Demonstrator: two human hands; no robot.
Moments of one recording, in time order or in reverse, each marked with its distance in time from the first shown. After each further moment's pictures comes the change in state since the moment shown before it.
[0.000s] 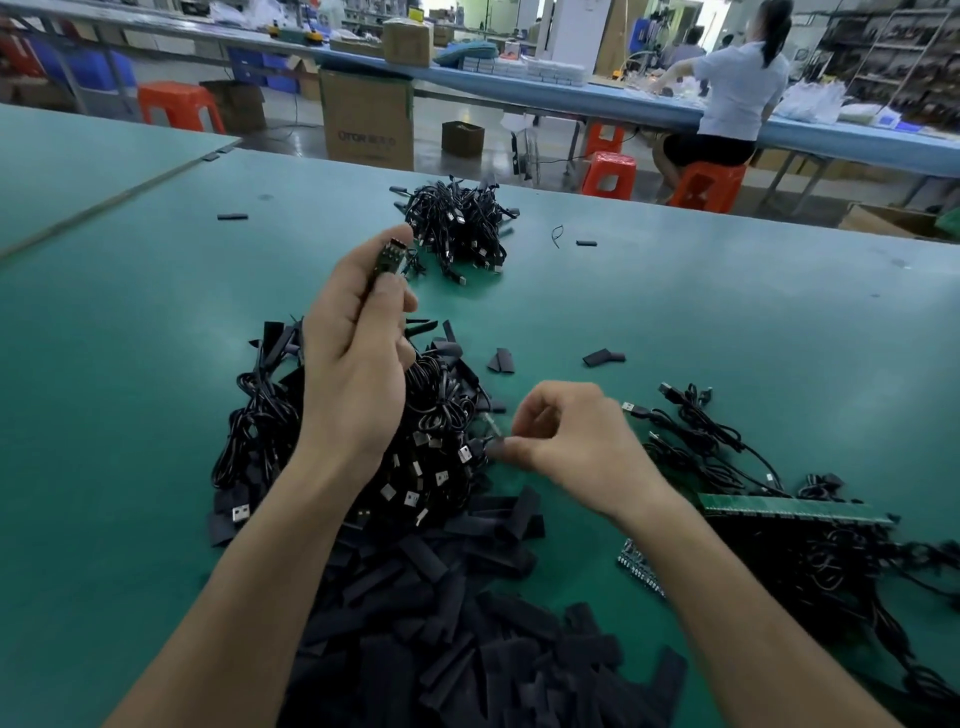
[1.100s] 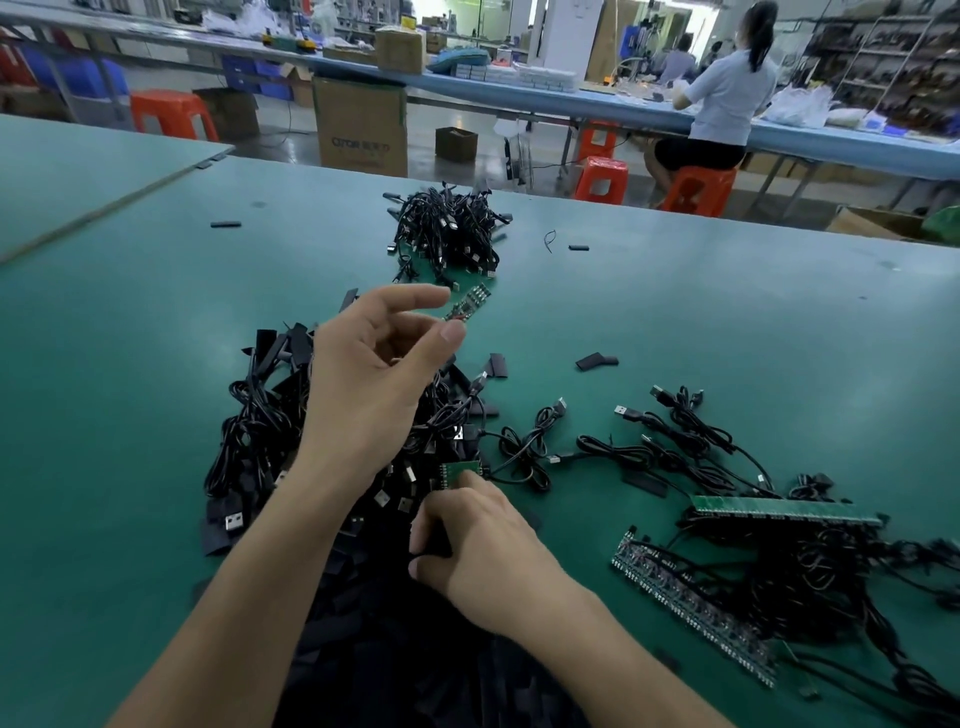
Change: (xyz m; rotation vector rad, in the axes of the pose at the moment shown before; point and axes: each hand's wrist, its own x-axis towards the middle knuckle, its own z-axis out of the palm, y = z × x) left_hand -0.006 -0.007 0.000 0.162 -0.120 -0.021; right_hand -0.045 -0.016 0.066 -0.172 -0.338 -0.093
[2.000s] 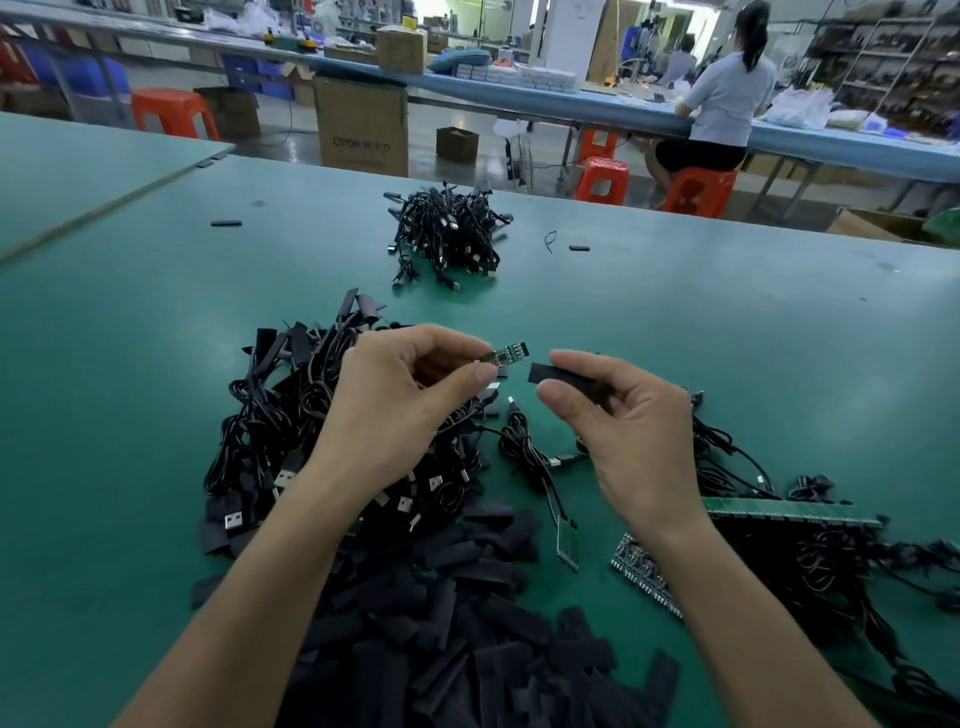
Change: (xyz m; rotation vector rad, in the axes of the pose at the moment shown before) left_hand -0.005 0.001 0.002 0.170 -0.198 -0.084; right_hand -0.003 0.024 -0.080 0.736 0.724 -0.193
